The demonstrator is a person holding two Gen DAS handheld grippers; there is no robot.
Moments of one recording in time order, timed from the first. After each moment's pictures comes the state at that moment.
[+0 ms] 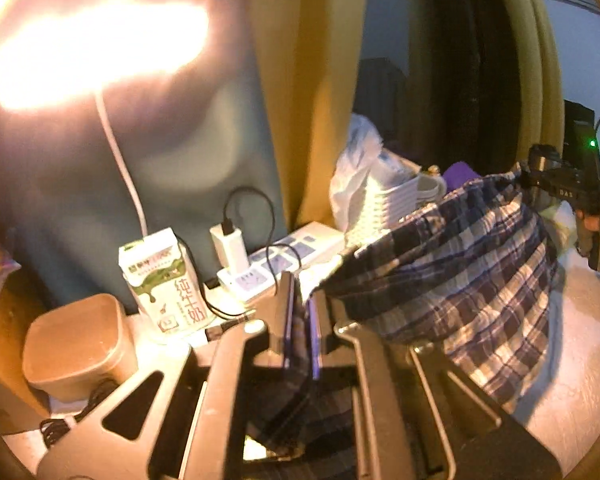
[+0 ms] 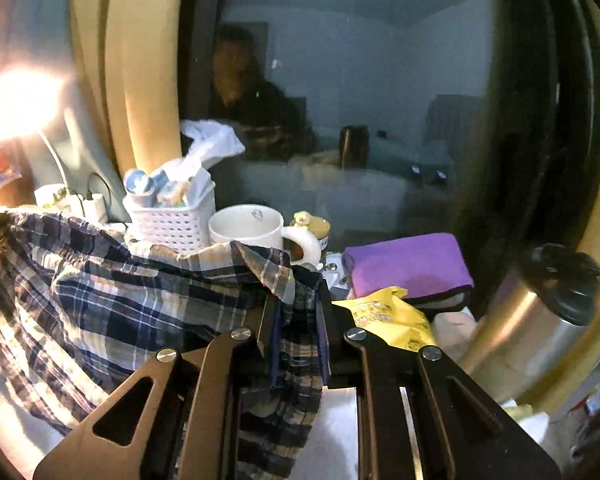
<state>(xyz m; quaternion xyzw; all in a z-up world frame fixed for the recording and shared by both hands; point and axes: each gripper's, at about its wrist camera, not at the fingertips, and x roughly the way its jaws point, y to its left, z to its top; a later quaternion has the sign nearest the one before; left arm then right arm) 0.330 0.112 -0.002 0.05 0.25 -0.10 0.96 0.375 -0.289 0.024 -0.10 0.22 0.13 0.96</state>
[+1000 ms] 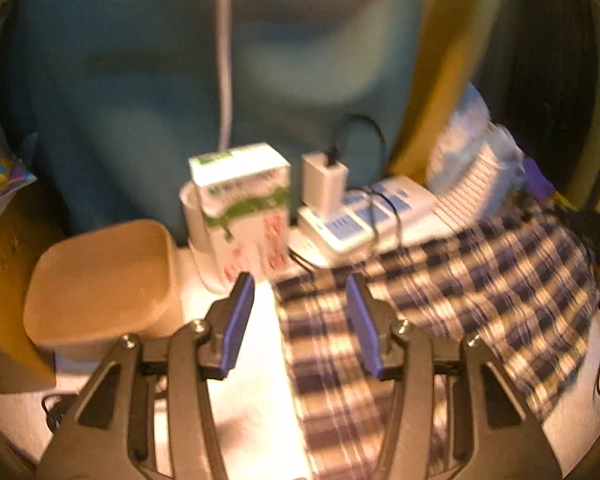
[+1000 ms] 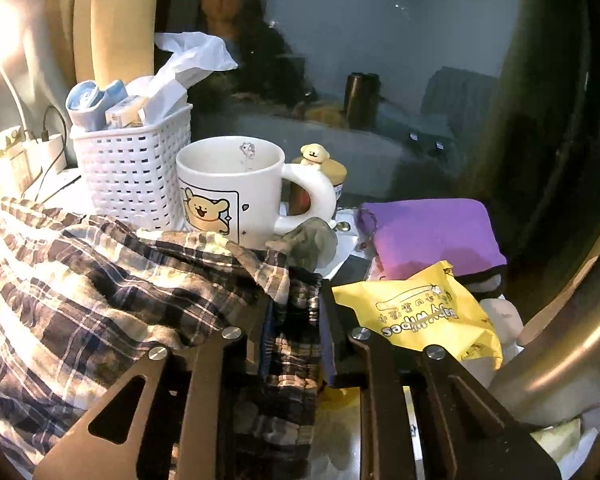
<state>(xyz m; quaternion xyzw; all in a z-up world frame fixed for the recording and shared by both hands) 0.367 0.181 -0.039 -0.01 0.35 -0.03 0.93 0.437 -0.258 -0.033 -0.15 0.28 0.10 0.94</state>
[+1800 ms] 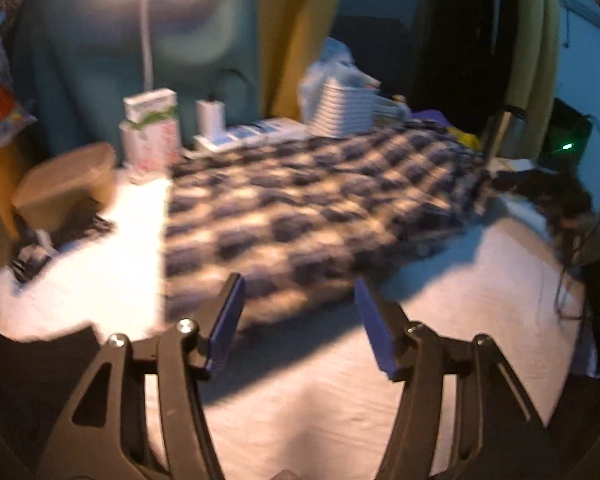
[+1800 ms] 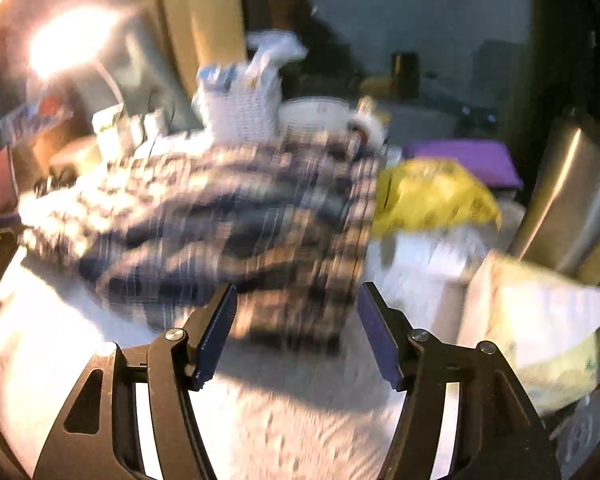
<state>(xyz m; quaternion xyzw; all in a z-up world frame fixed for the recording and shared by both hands) 0.201 0.087 -0.056 -0.02 0.36 -0.12 0.92 0.310 -0.292 -0.038 -0.10 0.34 0.22 0.91</state>
